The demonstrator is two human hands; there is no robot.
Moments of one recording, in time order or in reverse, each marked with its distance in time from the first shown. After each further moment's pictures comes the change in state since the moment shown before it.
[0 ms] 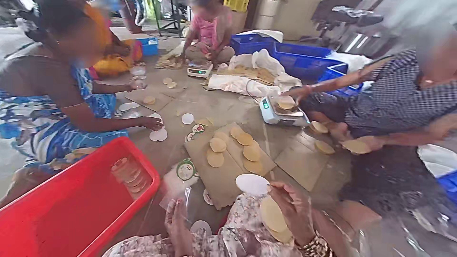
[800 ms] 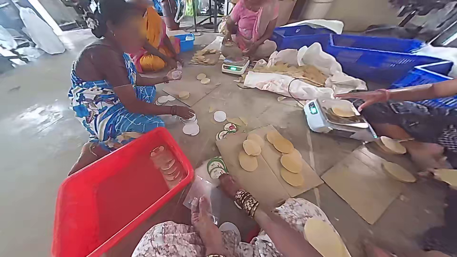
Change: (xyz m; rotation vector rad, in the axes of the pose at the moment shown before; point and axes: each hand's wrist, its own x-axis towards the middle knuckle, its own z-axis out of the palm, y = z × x) left_hand 0.015 0.007 0.001 -0.144 0.205 -0.015; right_hand 0.011 0.096 0.270 -0.806 -1.266 0.037
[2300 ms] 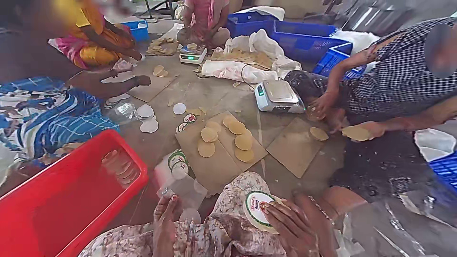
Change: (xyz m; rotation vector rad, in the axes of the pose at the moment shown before) left_hand -0.032 0.016 -0.017 0.171 -0.573 -0.011; right_hand -0.338 0.124 0.013 -0.207 1.182 -0.166
